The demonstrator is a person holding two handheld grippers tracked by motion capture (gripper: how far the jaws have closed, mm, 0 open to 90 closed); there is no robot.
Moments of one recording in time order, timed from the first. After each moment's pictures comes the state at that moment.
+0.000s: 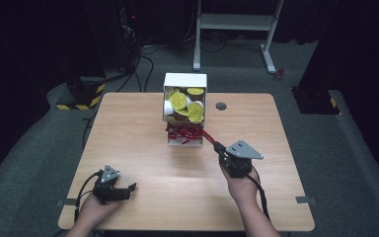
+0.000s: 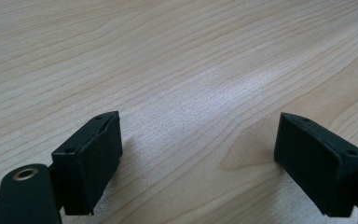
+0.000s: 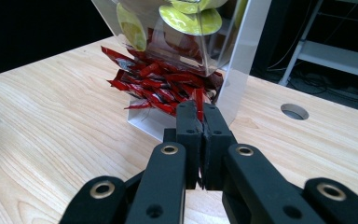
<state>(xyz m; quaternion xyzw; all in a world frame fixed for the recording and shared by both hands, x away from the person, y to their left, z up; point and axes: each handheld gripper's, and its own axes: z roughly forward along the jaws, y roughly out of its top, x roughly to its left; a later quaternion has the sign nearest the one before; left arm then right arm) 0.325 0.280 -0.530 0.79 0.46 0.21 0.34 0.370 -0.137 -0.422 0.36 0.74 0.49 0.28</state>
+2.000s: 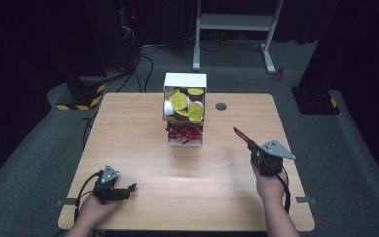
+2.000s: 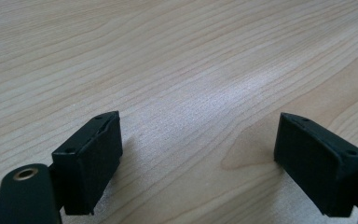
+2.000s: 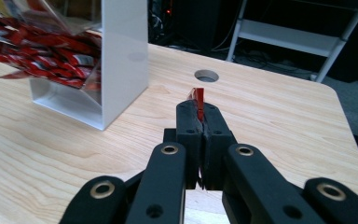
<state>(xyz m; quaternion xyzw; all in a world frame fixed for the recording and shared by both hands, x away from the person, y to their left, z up) 0.325 0.280 -0.529 0.79 0.46 0.21 0.34 0.383 -0.219 -0.435 0.44 0.71 0.44 0.33</state>
